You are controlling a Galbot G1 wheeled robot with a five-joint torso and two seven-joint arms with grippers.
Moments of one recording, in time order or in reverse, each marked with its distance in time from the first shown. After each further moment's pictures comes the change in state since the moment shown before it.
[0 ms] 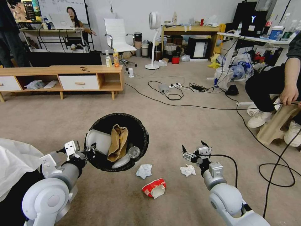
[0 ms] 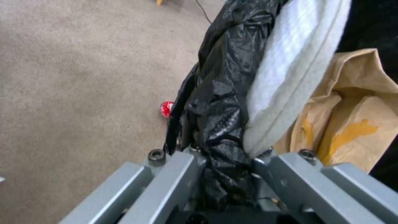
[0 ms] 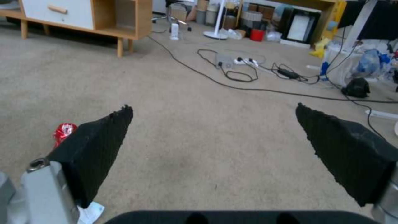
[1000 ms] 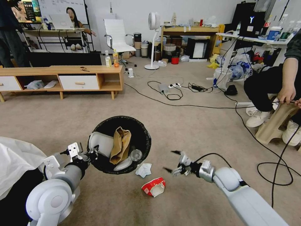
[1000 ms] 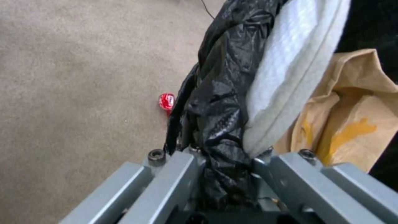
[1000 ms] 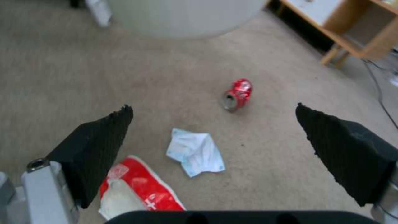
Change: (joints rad) left arm 0.005 -0.011 0.018 0.015 0.002 0.001 0.000; right arm 0.315 0.015 -0.101 -0.535 -0.305 0.408 -1.034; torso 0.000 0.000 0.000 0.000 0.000
